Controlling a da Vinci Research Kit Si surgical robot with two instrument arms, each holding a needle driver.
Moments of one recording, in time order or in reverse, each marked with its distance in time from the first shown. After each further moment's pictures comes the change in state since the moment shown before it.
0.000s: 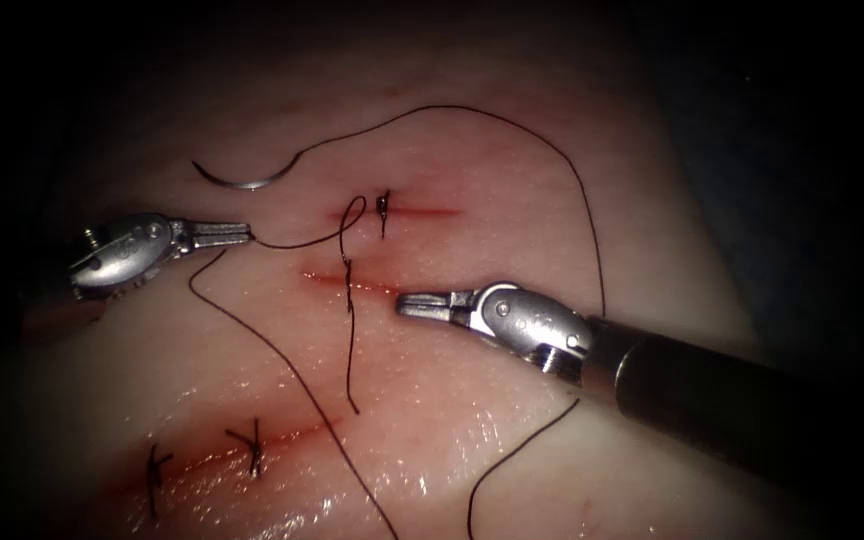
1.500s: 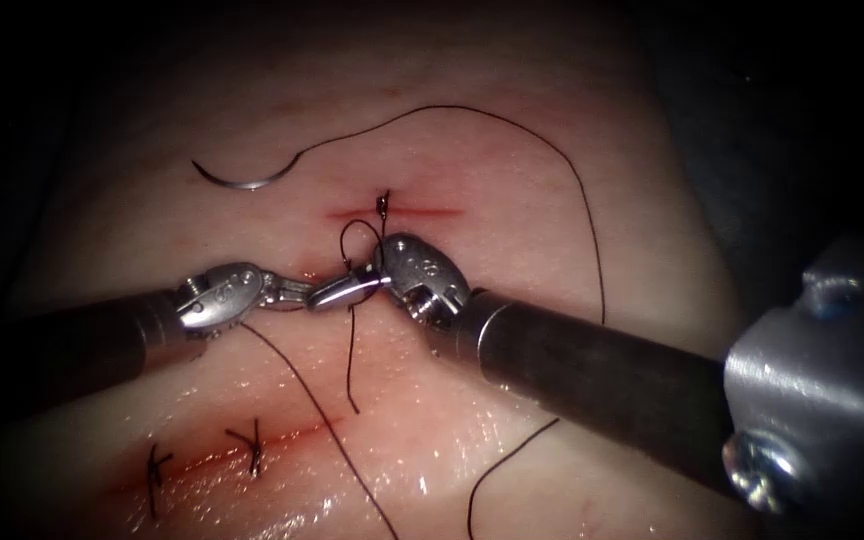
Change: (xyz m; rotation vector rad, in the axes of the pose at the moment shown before) right arm -0.001 0.001 0.009 0.699 0.147 0.221; left arm -0.011 0.000 0.009 -0.200 -0.015 -0.065
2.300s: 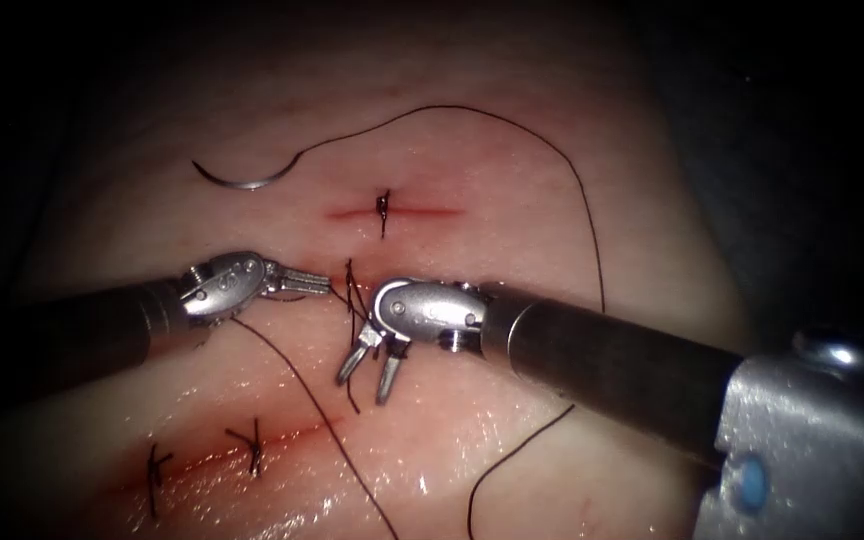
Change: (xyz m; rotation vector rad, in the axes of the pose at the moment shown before) right arm -0.003 -0.003 0.003 0.487 -0.568 -0.414; left arm 0.000 -0.001 0.000 -0.008 -0.007 -0.003
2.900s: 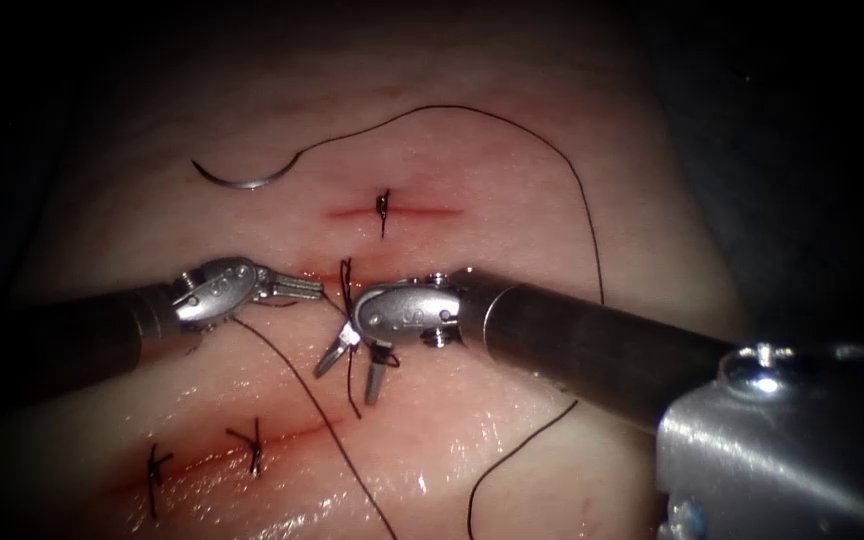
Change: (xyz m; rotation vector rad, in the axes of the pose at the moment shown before) right arm -0.002 0.002 0.003 -0.065 -0.145 -0.039; left arm 0.000 0.001 -0.001 -0.001 0.000 -0.011
